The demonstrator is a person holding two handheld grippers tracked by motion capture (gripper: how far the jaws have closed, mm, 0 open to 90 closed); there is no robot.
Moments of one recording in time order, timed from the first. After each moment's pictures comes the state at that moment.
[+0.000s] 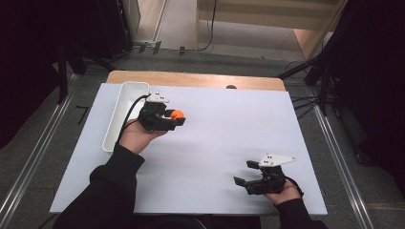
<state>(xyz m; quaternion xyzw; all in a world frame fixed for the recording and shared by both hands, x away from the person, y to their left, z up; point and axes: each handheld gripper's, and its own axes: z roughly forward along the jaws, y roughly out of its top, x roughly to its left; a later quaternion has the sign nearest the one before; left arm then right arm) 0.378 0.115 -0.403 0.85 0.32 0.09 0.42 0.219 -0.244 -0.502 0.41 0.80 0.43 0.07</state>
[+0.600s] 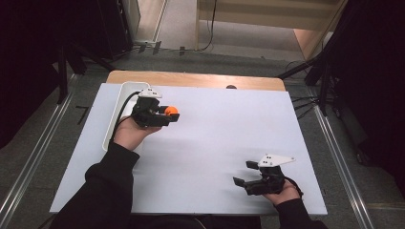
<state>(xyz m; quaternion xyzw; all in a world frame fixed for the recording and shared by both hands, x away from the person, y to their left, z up) 0.387 0.131 -0.397 0.84 0.33 0.09 0.42 0.218 -0.242 -0.502 0.41 0.80 0.43 0.07</state>
